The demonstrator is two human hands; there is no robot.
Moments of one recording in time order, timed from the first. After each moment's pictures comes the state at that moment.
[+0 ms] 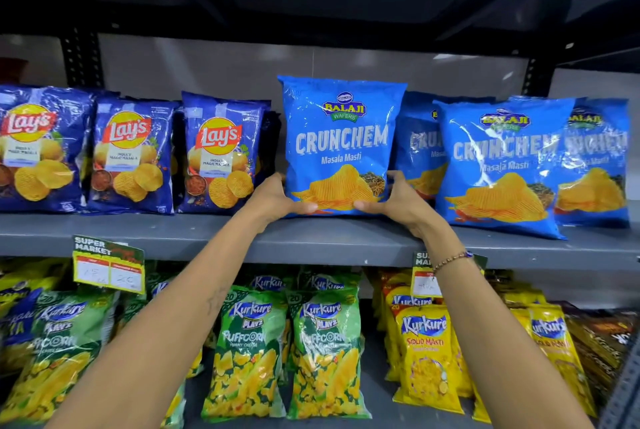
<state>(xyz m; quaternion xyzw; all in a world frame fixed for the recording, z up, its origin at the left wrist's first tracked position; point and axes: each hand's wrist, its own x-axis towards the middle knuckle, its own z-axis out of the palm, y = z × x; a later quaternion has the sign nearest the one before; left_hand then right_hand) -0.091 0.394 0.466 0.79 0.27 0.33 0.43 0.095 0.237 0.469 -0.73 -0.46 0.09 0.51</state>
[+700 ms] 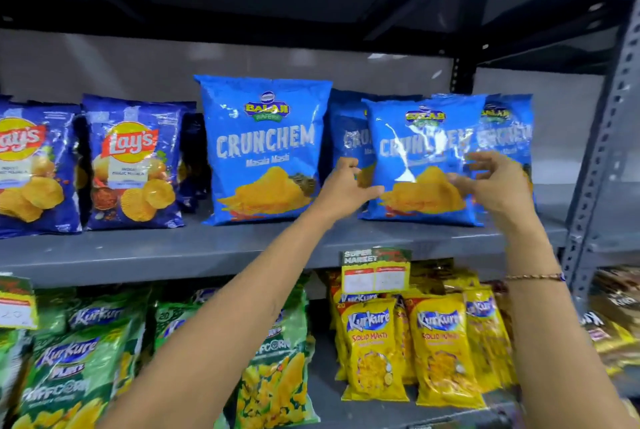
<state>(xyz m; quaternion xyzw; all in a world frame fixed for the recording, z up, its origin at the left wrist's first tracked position) 0.057 0.250 0.488 0.85 0.11 0.31 0.42 0.198 0.061 0.495 -0.72 -0.29 -0.15 0.62</state>
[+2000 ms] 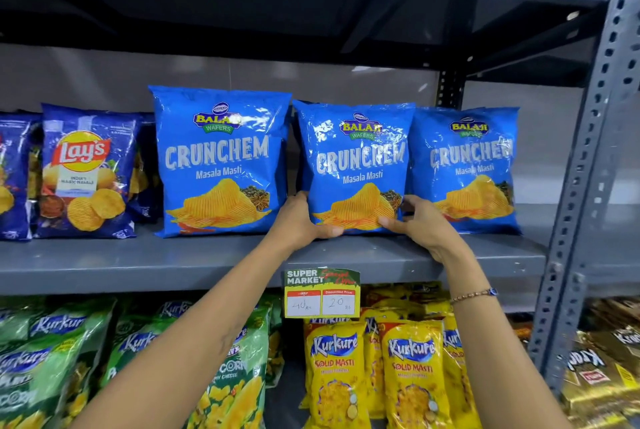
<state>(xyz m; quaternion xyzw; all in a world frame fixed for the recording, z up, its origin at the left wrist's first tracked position) 0.080 0.251 0.461 0.86 0.23 0.34 0.31 0.243 0.093 0.462 -0.74 -0.41 0.03 0.53</state>
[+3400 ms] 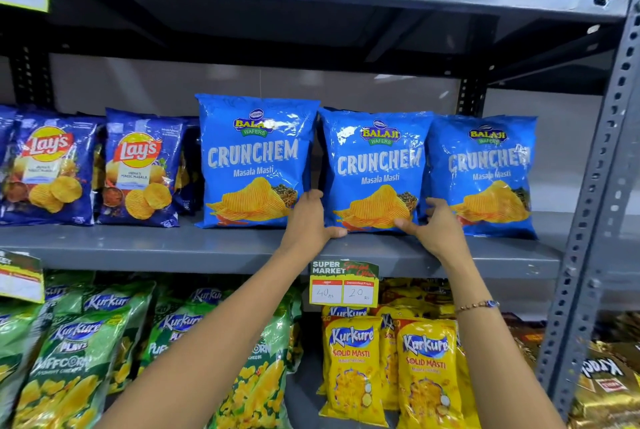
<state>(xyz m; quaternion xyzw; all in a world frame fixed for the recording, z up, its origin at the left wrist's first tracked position) 0.052 0.240 0.454 0.86 0.26 0.40 0.18 0.206 0.085 0.459 -0.79 -0.33 -0.07 0.51</state>
